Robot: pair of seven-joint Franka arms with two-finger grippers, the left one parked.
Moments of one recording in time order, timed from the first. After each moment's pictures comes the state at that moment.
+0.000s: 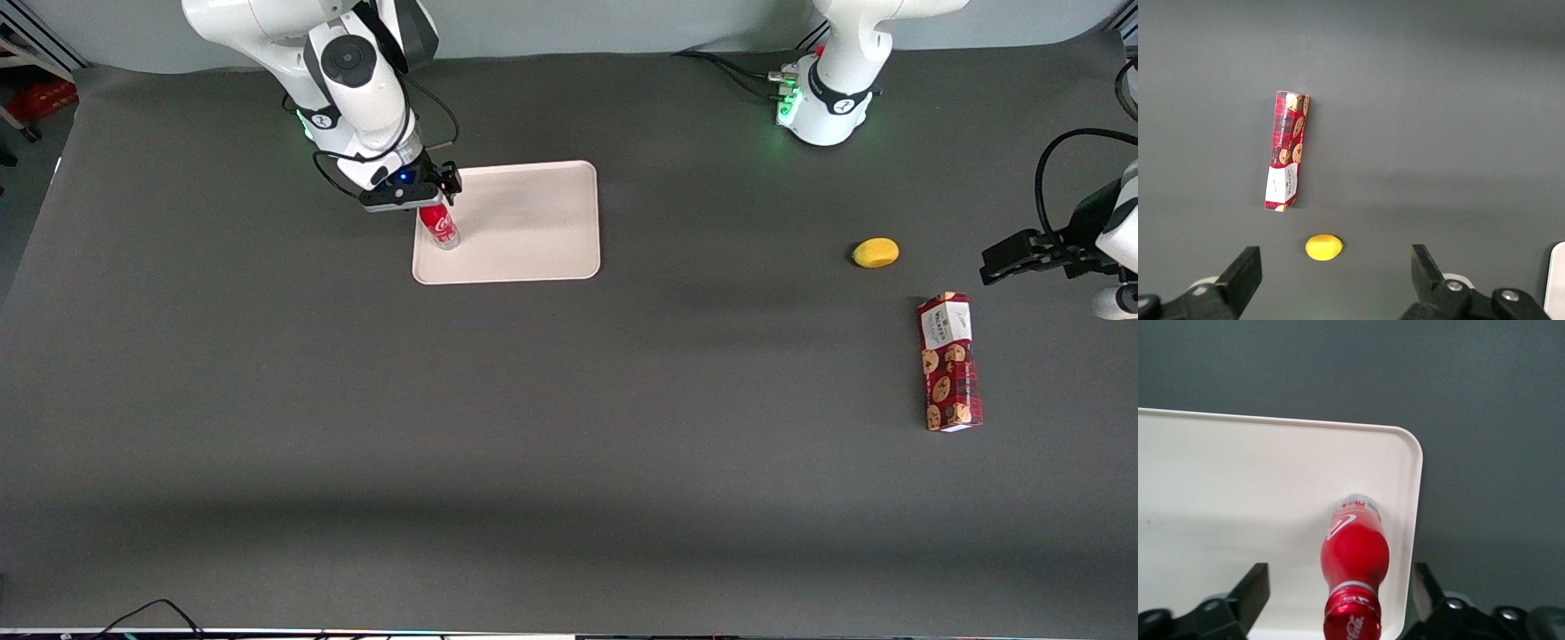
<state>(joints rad) 0.11 -0.35 0.64 -2.70 0.31 2.38 0.40</state>
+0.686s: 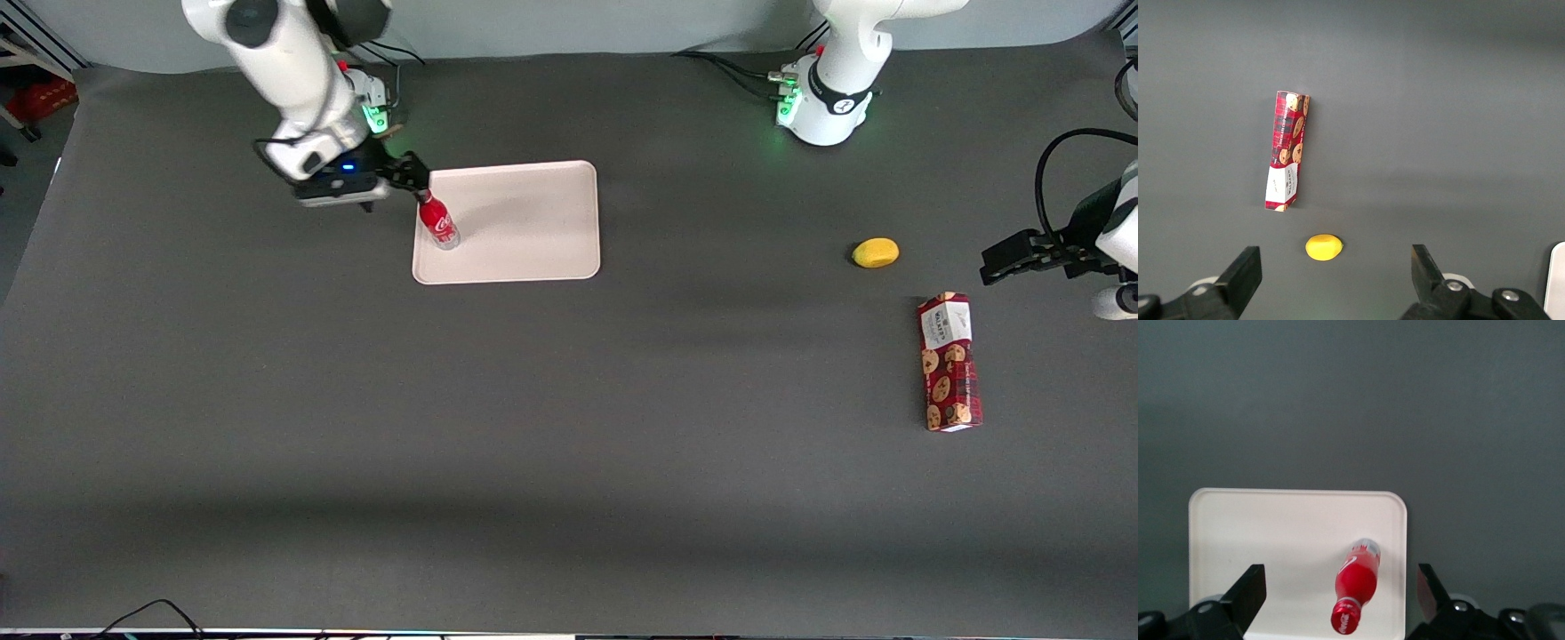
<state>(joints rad) 0.11 -0.47 0.33 -2.50 0.31 2.16 0.26</state>
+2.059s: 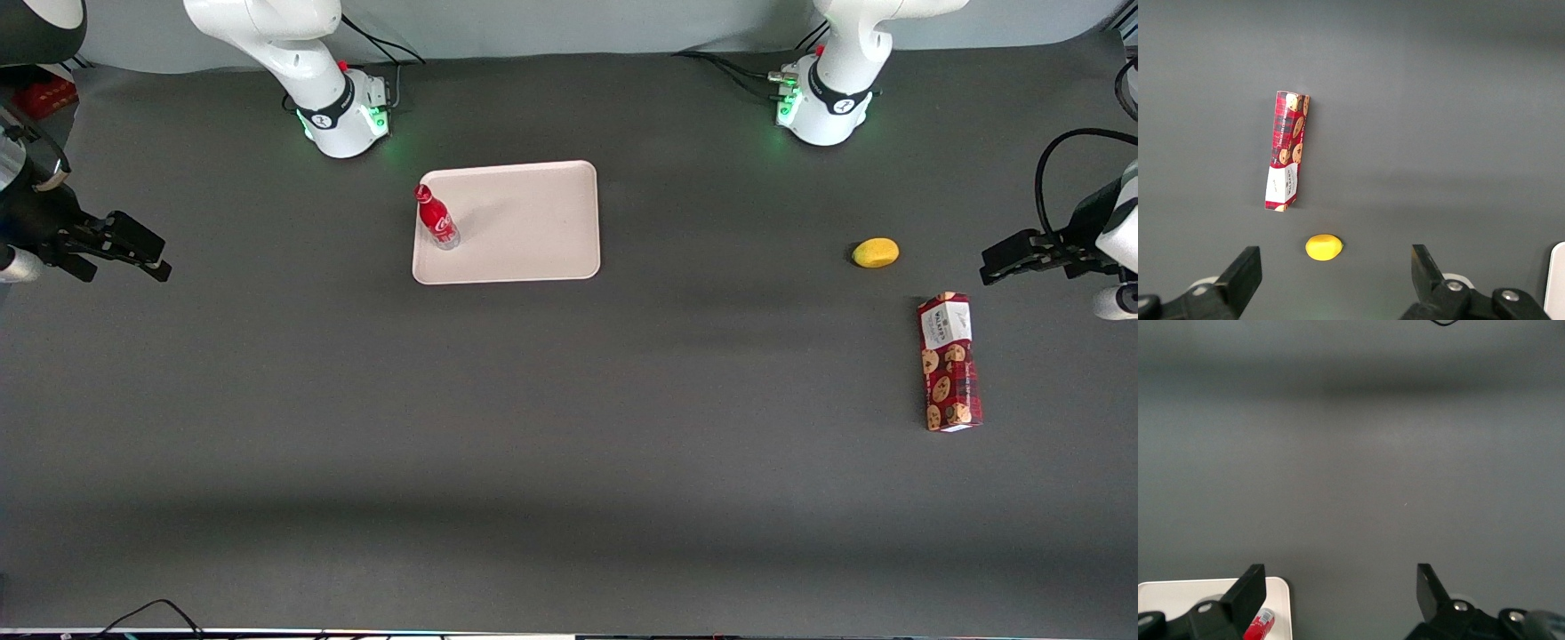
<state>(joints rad) -0.04 -0.07 0.06 -1.70 0.00 1.73 0.06</state>
